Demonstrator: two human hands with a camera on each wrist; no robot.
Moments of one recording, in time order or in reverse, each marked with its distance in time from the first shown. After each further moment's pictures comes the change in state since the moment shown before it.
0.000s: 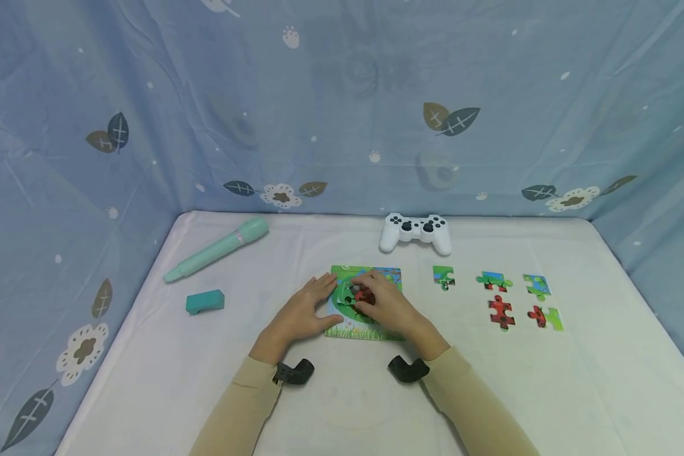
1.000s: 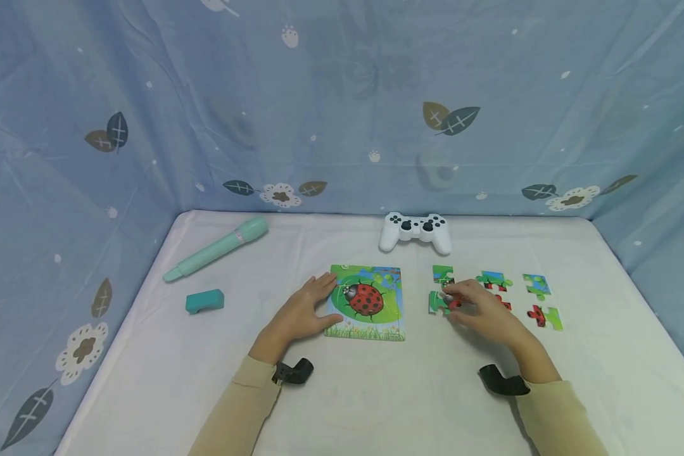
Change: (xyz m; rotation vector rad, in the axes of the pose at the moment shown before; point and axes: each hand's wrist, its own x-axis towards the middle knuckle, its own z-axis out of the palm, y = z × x) left_hand 0.001 0.000 0.001 0.001 -0.014 -0.027; right_hand -0.104 0.077 -0.098 -0.058 0.001 0.160
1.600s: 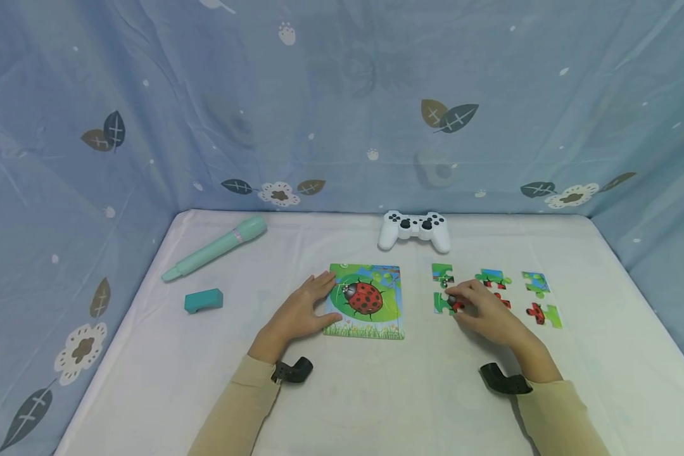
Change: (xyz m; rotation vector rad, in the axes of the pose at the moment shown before) left_hand 0.000 0.000 0.000 0.006 0.005 0.011; right_hand -0.007 0.012 0.002 -0.096 0.009 -0.034
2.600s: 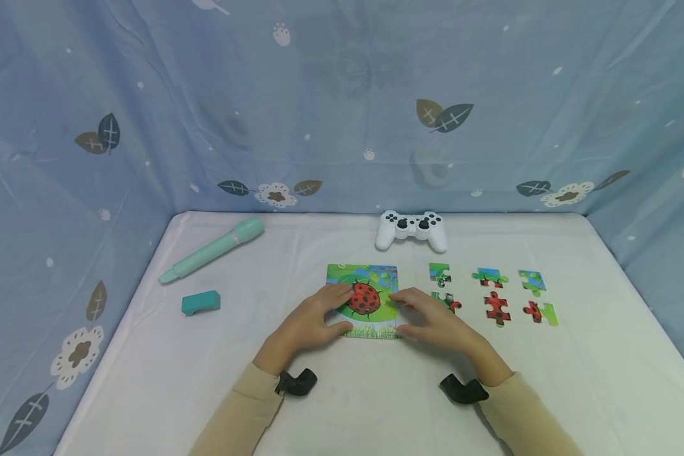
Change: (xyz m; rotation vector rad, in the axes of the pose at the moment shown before) left_hand -0.002 0.030 0.004 -0.028 -0.017 0.150; right_hand 0.031 -0.071 0.037 0.198 -0.118 -0.132
